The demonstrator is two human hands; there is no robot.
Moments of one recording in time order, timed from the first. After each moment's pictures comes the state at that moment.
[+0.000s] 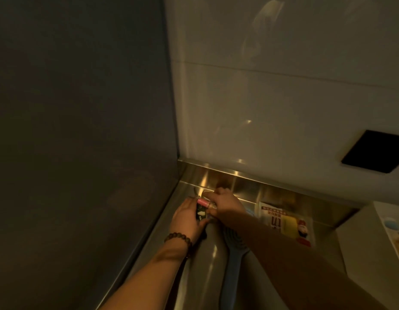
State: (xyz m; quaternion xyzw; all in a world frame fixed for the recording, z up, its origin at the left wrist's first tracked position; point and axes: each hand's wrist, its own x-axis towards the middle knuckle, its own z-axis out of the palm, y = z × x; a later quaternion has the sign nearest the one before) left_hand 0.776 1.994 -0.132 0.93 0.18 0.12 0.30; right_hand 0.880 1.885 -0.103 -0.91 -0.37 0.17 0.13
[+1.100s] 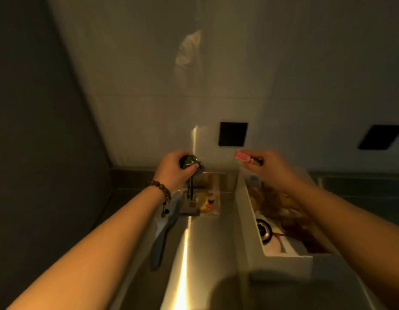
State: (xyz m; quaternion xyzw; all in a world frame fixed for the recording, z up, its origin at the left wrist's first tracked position) left_hand 0.771 1.817 0.077 0.89 -0.03 0.16 0.43; right_hand 0.821 1.556 0.086 -0.90 -0.22 -0.03 0.39
